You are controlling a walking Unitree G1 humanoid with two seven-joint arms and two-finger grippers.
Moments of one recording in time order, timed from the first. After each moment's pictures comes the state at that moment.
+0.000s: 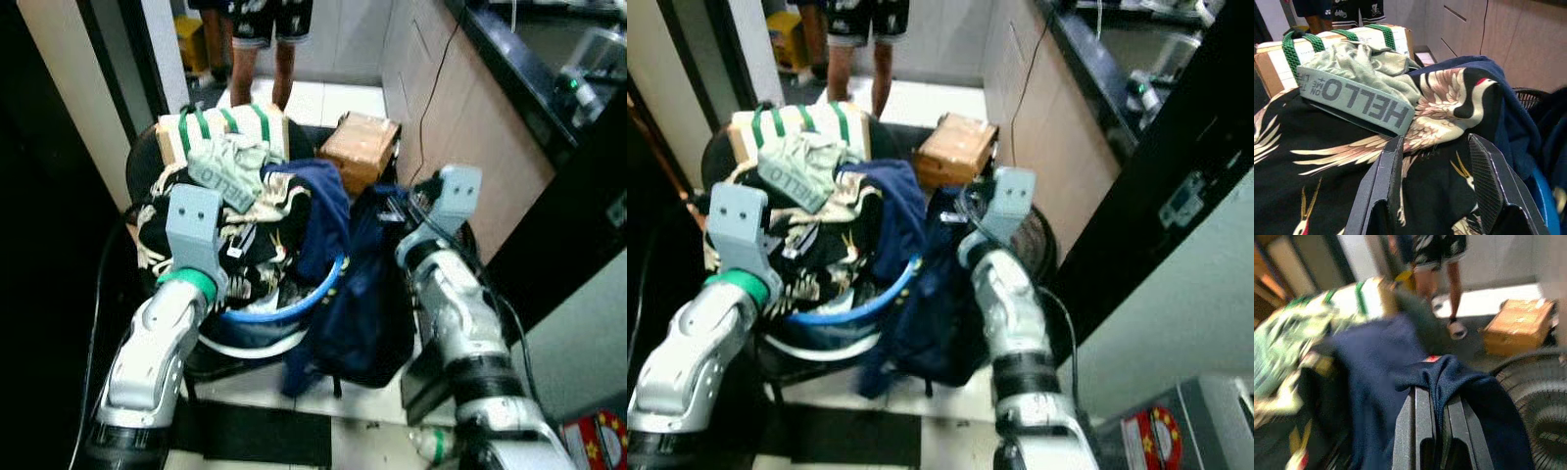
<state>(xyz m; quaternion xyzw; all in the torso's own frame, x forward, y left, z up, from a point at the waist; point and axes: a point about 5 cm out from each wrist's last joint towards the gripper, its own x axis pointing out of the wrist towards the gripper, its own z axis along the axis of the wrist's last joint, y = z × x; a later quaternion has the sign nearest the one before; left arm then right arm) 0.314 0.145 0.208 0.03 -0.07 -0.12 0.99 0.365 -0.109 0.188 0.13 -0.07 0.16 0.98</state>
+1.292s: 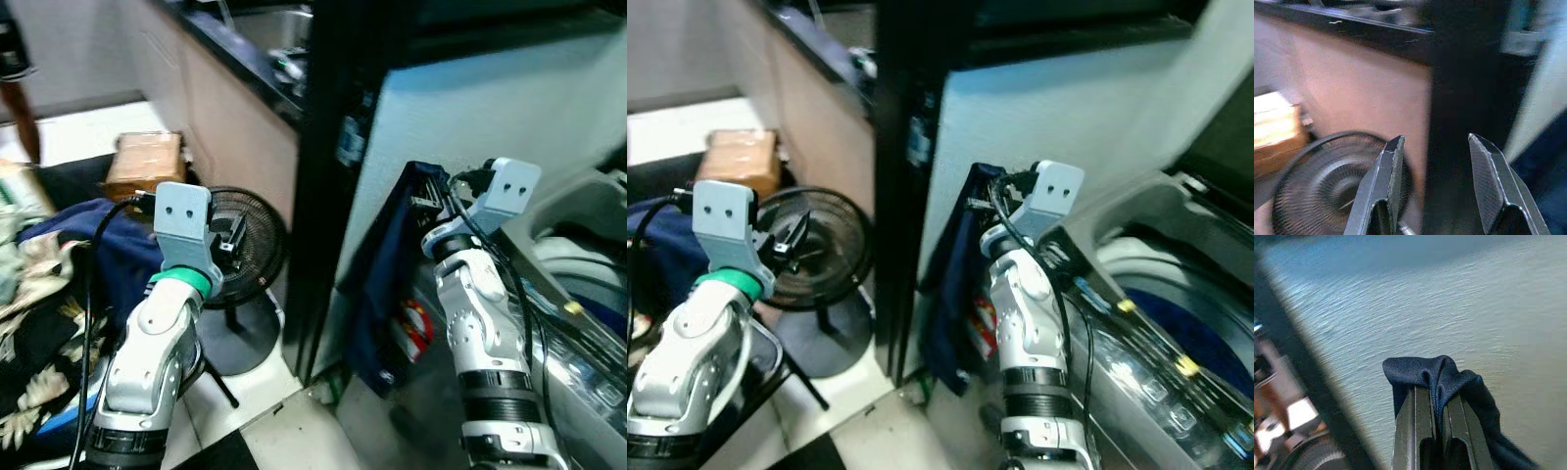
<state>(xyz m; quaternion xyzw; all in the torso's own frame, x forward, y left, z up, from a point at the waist) 0.310 0.141 0.212 0.02 -0.09 -0.11 0.99 0.357 -0.154 0.228 0.19 -0.18 0.06 0.96</state>
